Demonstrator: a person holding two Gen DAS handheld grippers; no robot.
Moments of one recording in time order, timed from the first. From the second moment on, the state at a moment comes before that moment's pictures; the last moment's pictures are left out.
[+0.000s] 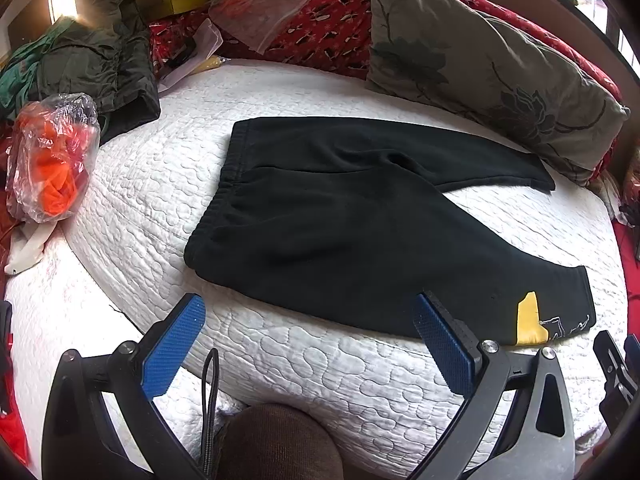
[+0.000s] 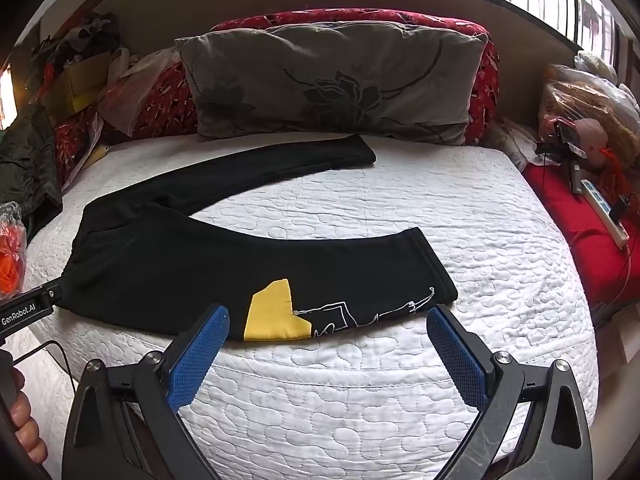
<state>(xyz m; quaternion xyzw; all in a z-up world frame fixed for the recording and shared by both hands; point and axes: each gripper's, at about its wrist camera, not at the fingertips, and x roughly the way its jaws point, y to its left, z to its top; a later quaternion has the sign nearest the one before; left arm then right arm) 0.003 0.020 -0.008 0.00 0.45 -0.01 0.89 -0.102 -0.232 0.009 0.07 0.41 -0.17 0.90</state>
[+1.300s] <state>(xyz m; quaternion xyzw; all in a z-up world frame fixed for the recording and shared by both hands) 0.008 0.001 -0.010 0.01 0.46 -0.03 0.89 -0.091 -0.240 -0.009 0.08 0.42 -0.17 0.89</state>
